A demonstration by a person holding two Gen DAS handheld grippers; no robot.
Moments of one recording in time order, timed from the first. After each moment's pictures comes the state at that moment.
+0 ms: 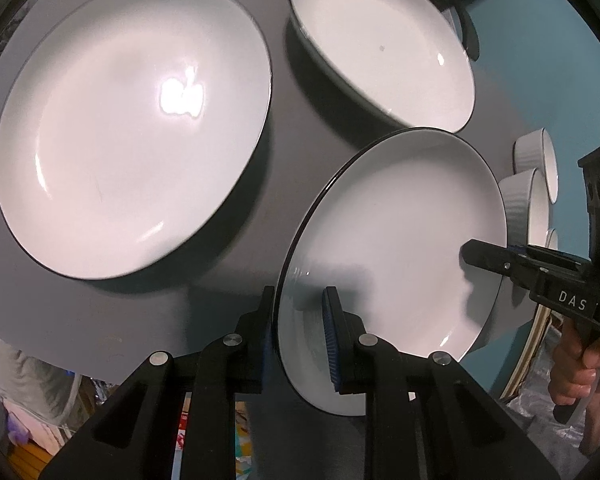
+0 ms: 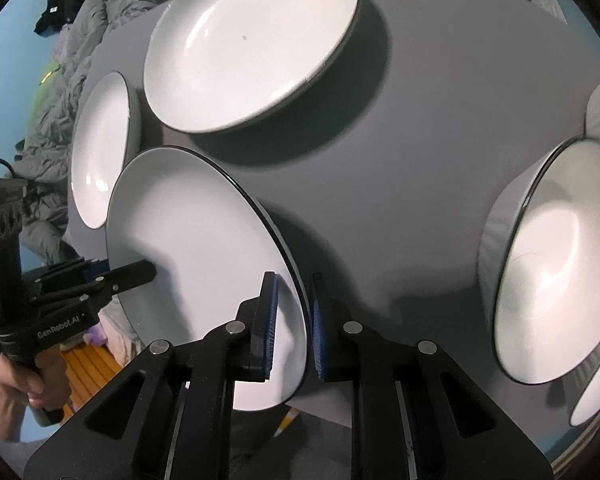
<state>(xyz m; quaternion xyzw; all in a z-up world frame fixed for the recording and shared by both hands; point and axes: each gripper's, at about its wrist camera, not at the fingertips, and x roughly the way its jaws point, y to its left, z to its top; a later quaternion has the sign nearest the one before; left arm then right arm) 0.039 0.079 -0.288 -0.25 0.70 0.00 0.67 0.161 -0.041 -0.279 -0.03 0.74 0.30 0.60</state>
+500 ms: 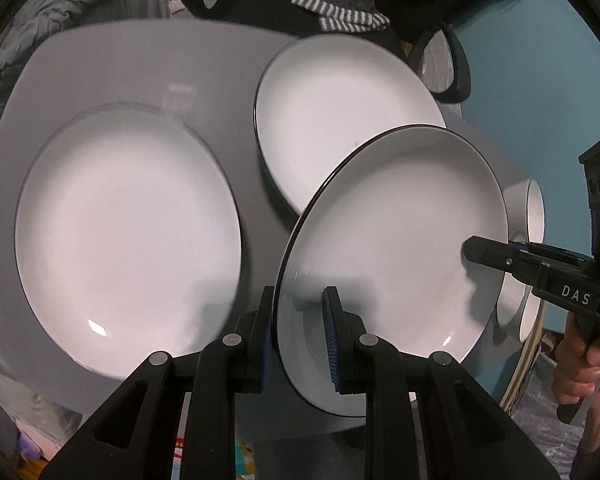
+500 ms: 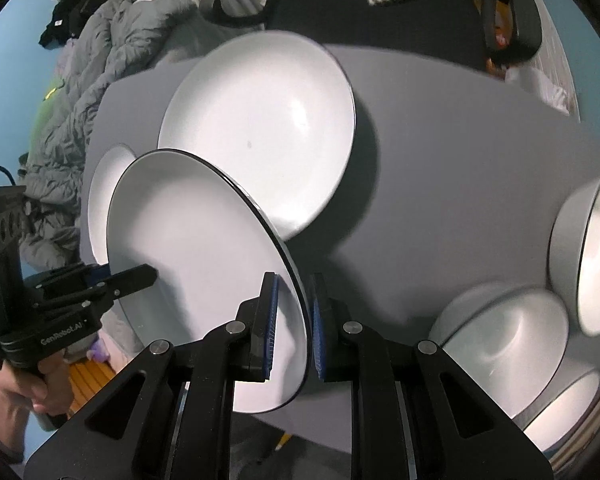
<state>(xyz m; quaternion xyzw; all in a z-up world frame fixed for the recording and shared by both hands) 0.108 0.097 -0.261 -0.23 0.68 0.01 0.70 0.214 -0.029 -0.252 -0.03 0.72 0.30 0.63</state>
